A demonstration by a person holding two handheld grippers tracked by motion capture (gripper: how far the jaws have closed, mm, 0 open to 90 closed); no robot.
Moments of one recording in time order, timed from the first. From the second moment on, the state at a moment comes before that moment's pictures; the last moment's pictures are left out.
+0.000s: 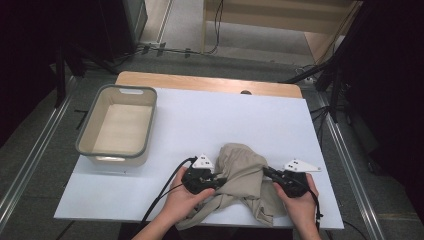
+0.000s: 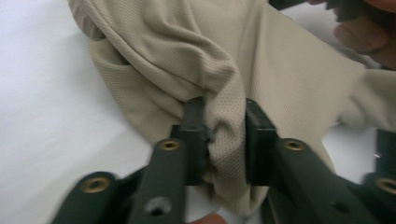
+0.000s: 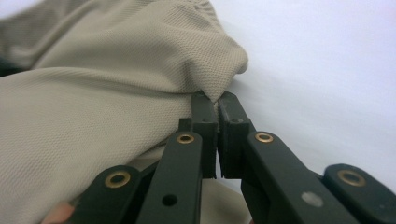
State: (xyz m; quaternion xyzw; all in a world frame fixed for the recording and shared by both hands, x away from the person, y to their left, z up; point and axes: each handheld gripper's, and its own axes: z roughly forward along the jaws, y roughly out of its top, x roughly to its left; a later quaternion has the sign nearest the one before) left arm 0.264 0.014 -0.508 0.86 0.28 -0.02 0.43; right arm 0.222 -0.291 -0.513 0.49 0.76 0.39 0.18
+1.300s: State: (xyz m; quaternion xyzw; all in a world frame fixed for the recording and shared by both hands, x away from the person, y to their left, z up) left arm 0.233 0.093 -0.505 0.89 0.24 -0.02 0.40; right arm 0.266 -0.226 -0.451 0.42 0.76 0.45 0.20
